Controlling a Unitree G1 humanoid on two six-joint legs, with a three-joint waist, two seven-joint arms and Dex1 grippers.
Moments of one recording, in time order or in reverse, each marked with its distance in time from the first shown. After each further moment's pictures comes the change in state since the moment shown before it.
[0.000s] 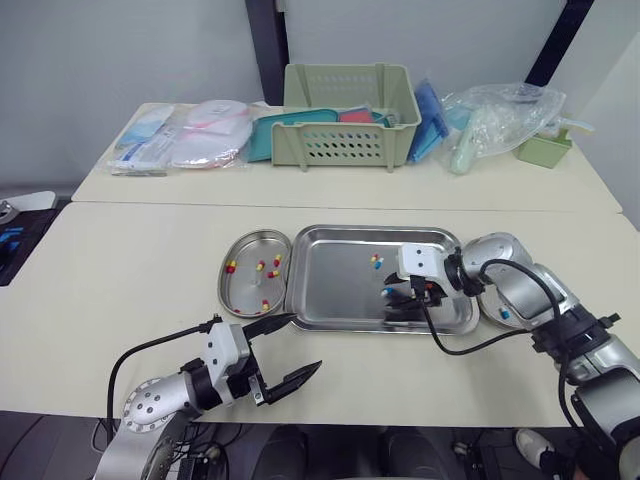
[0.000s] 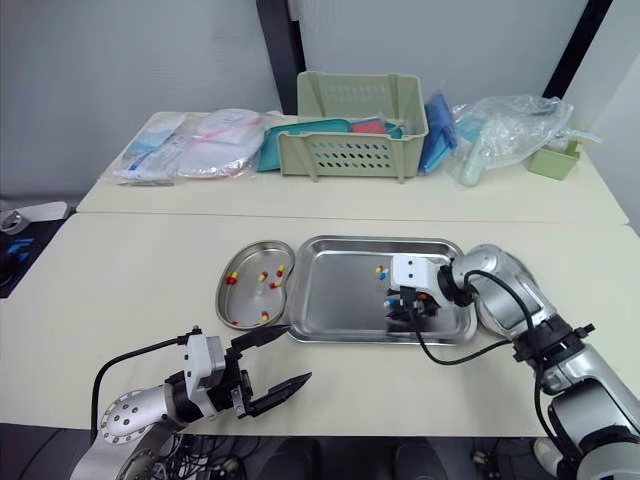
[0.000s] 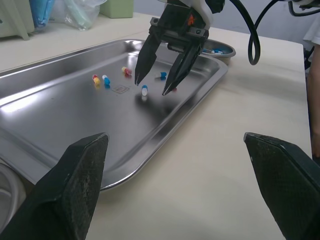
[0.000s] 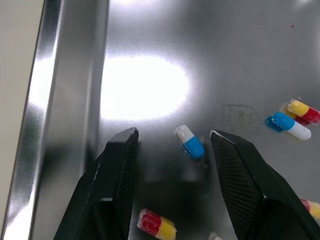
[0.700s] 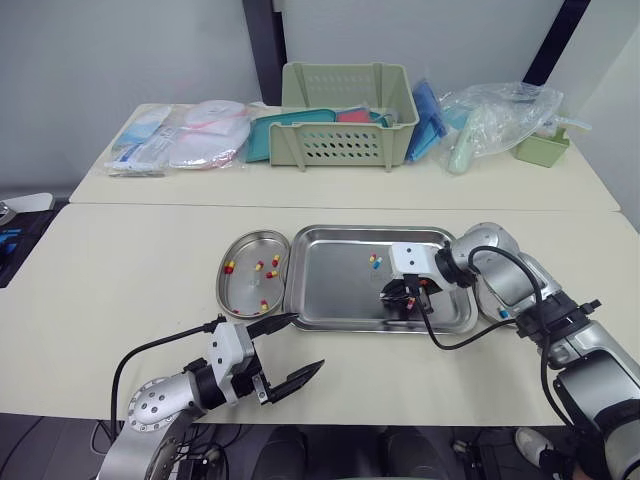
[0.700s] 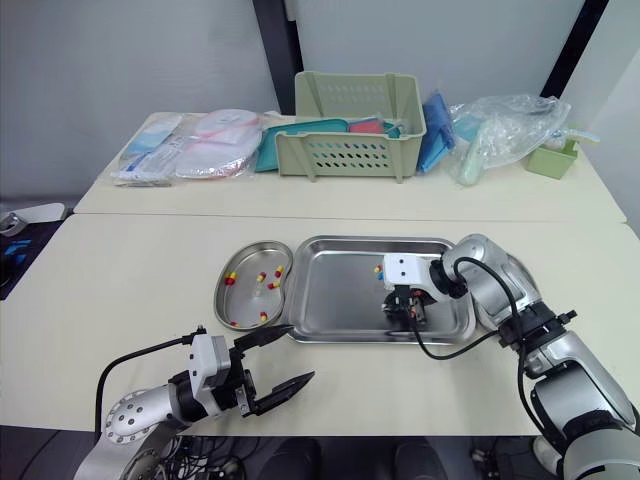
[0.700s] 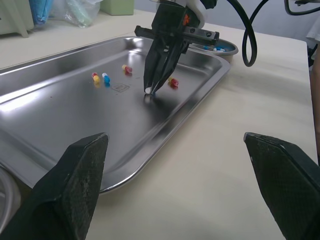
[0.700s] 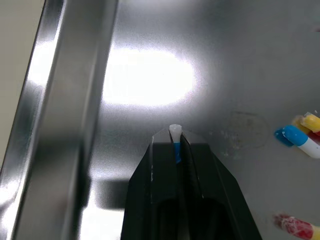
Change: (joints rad) left arm -0.012 0.000 -0.018 -0.001 0.008 0.003 0.023; right arm -0.023 0.041 -0.008 0.026 -0.070 -0.066 0.081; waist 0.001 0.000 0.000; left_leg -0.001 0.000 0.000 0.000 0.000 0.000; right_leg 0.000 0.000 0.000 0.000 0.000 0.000
